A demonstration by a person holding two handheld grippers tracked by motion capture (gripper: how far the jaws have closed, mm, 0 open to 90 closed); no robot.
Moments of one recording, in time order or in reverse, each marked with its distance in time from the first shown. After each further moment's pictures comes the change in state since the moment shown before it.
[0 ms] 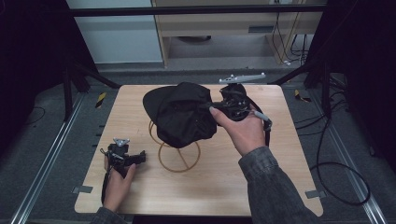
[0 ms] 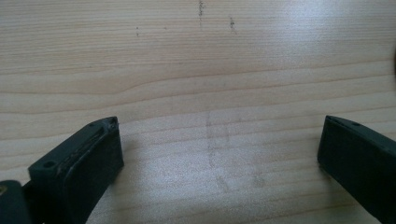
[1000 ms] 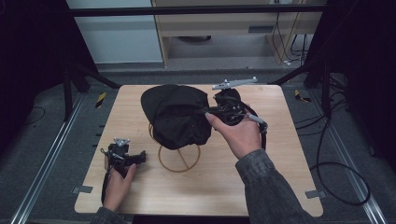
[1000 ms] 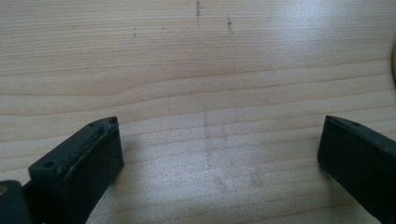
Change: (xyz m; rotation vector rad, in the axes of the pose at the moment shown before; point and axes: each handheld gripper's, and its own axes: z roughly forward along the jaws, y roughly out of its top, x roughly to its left) left arm 0.000 0.000 0.000 0.003 -0.006 0.010; right arm 0.004 -0.008 0.011 0.051 -0.021 -0.038
